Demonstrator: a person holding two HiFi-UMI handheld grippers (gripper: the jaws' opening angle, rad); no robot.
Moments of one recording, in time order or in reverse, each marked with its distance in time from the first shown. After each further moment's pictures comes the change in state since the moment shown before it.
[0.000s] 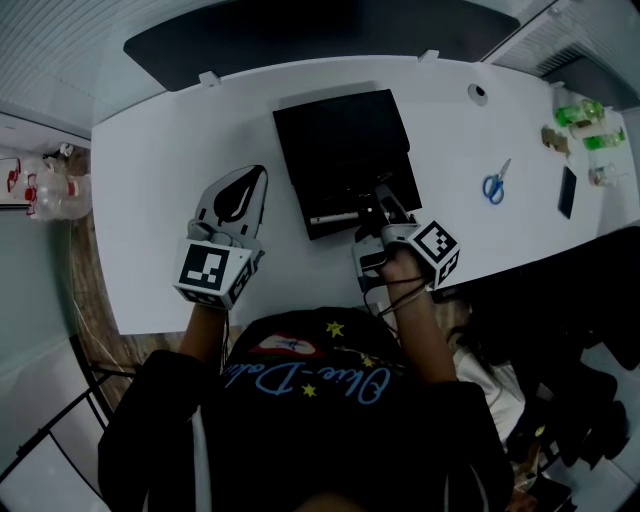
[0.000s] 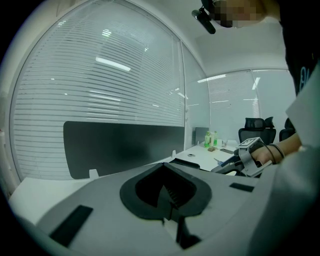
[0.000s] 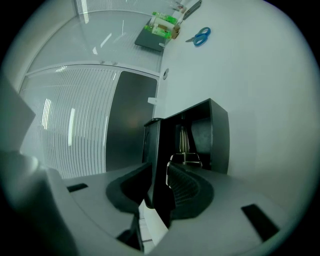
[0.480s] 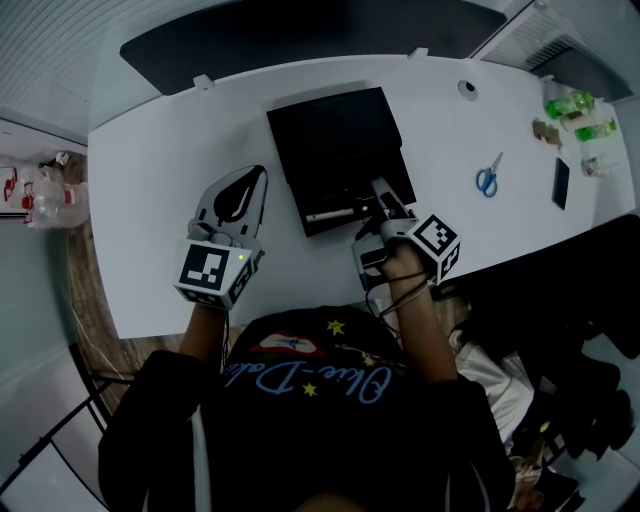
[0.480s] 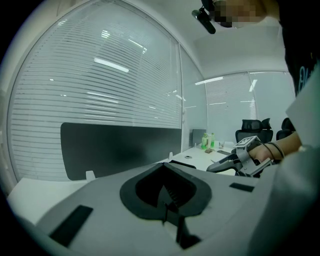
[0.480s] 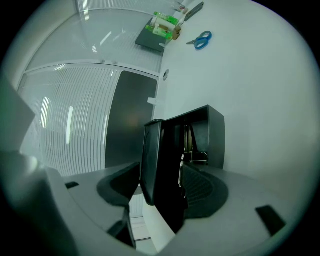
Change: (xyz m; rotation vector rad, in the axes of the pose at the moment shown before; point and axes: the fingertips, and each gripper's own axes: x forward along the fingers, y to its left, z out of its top) left arm -0.003 -0.009 0.002 0.008 -0.012 -0.030; right arm -0.009 0.001 0.001 -0.009 0.010 -0.028
